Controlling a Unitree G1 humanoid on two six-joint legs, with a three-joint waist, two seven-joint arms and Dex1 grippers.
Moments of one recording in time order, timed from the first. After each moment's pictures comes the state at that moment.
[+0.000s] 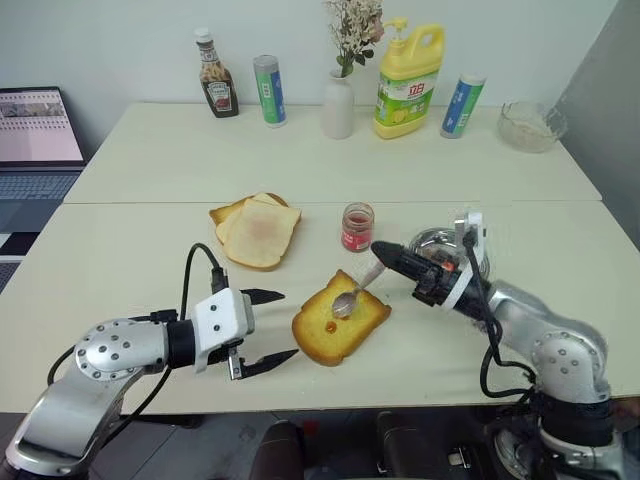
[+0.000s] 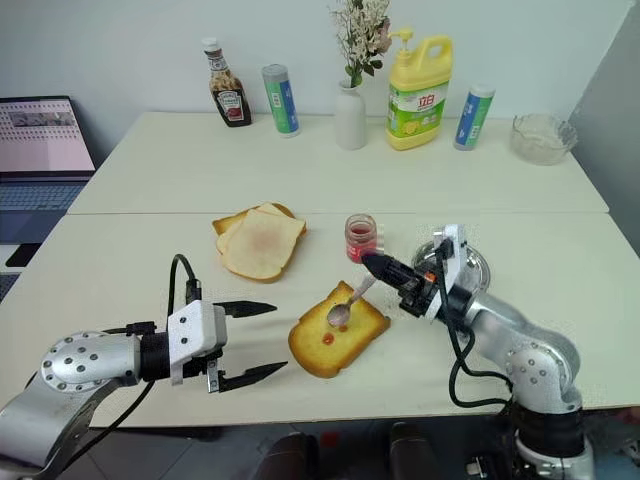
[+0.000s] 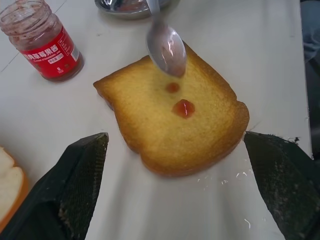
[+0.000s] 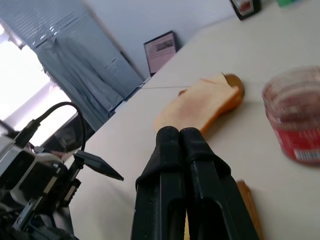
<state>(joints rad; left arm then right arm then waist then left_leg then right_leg) 0.10 0.87 0.10 -0.58 -0.36 0.33 -0.98 -0.25 -0.30 -0.13 -0.43 1.09 0.97 0.28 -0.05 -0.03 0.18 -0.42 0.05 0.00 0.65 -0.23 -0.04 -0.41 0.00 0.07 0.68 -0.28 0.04</state>
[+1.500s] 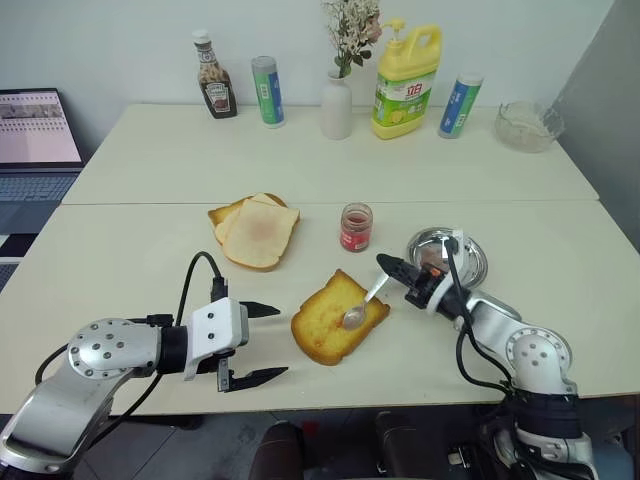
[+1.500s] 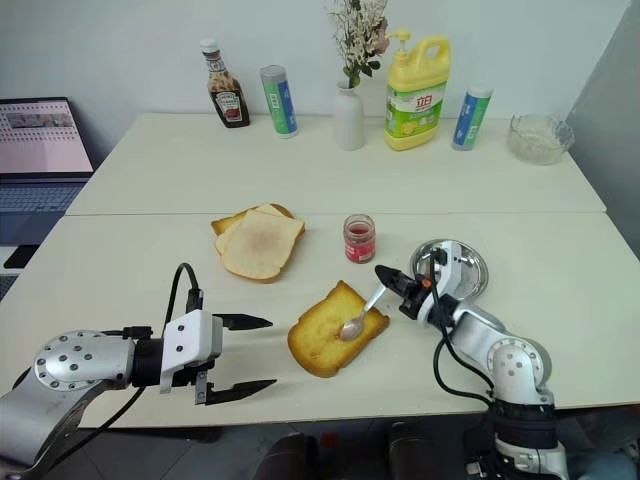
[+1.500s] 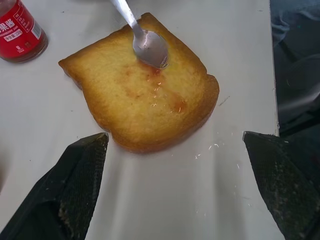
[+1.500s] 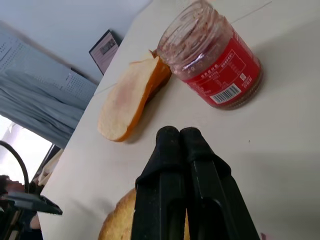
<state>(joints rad) 0.10 0.95 0.08 -0.54 -0.36 0.31 -1.06 -0.32 -0.18 -0.16 -0.21 1.03 0.94 0.14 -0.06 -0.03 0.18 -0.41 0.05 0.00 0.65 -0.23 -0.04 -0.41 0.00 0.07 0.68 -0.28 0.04</state>
